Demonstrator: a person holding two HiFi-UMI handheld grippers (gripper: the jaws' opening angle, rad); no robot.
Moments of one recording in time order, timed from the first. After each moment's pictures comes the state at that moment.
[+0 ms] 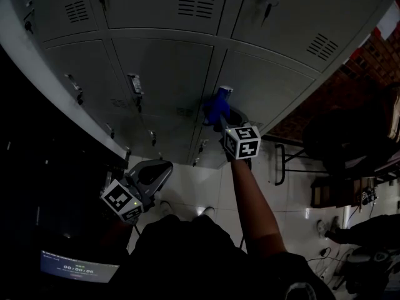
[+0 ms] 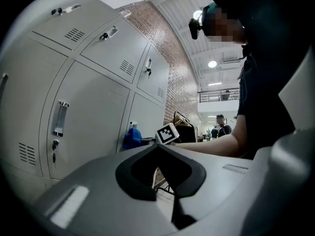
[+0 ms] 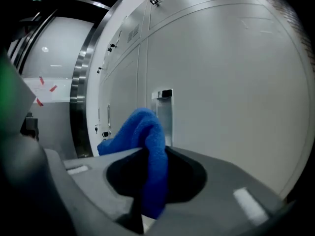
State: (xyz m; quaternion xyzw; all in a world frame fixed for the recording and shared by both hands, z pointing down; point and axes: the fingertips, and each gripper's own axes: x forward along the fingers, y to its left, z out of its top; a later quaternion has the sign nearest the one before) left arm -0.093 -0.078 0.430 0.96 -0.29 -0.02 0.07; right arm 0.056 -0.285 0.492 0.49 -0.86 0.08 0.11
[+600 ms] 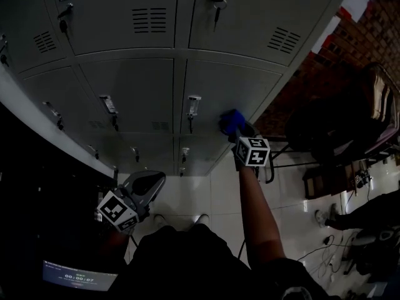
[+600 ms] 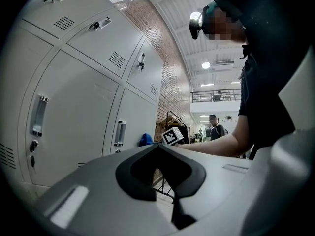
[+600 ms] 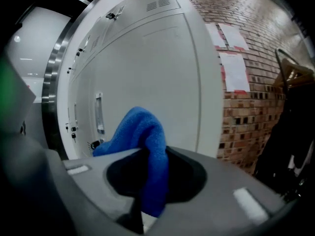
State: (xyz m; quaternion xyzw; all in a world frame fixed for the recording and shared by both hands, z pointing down) left arm -0.053 -0.086 0.429 0.97 -0.24 -0.02 0.06; right arm 0.222 -0.271 0.512 0.62 -0.77 0.12 0.11
